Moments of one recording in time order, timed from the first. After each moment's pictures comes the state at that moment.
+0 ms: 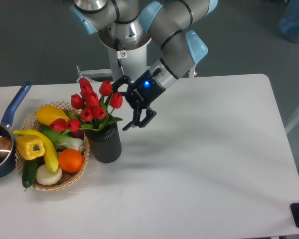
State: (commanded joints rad) arm 2.68 -1.65 -2.08 -1.25 0.53 1.69
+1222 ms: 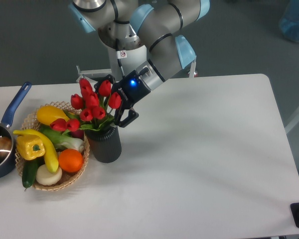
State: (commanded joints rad) arm 2.62 -1.65 -2.09 -1.25 0.43 1.69
